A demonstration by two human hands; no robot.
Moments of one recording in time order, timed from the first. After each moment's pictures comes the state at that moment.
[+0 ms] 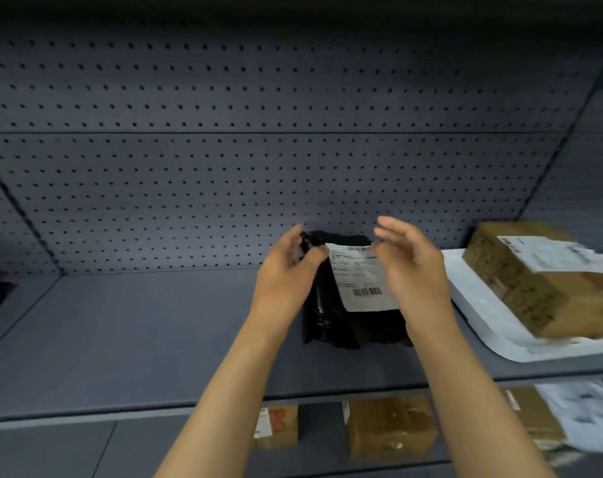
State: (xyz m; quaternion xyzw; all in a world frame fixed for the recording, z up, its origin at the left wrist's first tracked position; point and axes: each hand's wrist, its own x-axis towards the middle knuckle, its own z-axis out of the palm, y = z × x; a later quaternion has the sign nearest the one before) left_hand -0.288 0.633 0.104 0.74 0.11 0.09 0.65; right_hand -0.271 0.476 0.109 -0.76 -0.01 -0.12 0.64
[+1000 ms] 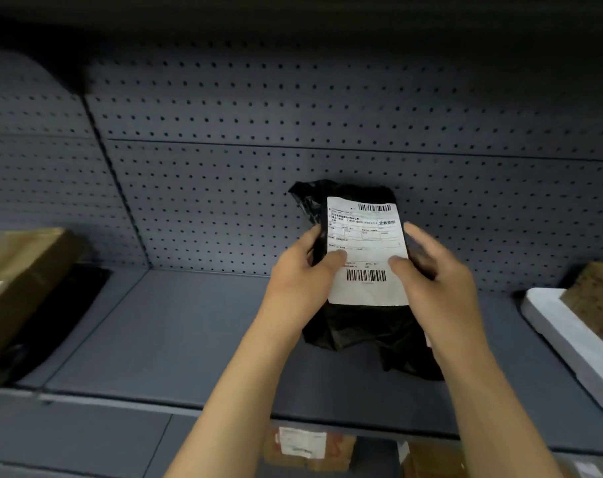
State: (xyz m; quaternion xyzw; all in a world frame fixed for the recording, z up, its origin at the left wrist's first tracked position) left_hand -0.311 0.724 0.130 0.73 0.10 0.11 0.66; right_hand -0.283 0.564 0.122 -0.77 -0.07 -0.09 0.62
